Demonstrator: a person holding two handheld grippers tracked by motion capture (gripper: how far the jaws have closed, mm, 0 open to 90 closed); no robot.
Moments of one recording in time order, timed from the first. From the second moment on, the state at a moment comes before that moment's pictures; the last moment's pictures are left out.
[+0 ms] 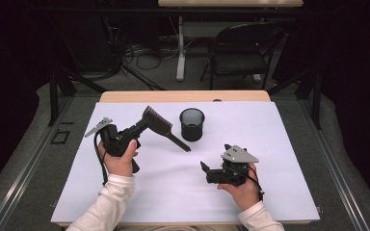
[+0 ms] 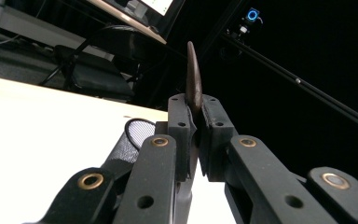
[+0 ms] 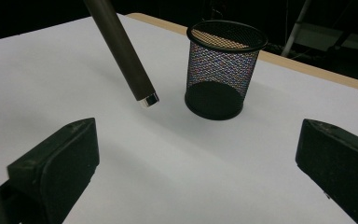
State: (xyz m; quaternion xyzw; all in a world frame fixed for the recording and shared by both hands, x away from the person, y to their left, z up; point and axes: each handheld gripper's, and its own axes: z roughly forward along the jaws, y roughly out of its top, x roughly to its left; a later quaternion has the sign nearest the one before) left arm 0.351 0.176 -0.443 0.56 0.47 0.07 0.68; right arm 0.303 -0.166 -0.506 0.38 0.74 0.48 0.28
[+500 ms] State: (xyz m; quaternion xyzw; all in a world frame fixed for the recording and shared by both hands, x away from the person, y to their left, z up) left arm 0.372 0.164 -0.409 0.57 0.47 0.09 0.67; right arm 0.304 -0.170 -0.506 0.39 0.74 0.48 0.28
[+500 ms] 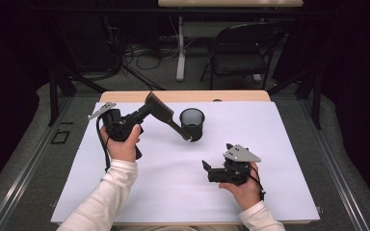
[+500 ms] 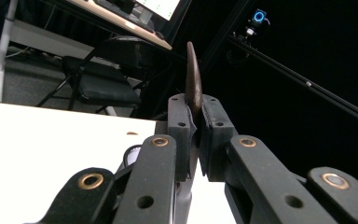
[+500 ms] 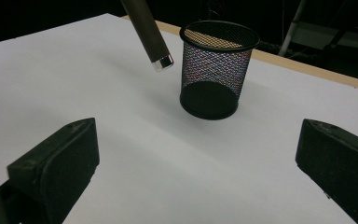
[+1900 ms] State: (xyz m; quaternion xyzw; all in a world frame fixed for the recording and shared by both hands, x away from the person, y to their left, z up) left arm 0.432 0.135 -0.381 0.55 0.52 0.13 0.64; right arm 0.304 -0.169 -0.507 0.38 0.74 0.48 0.27
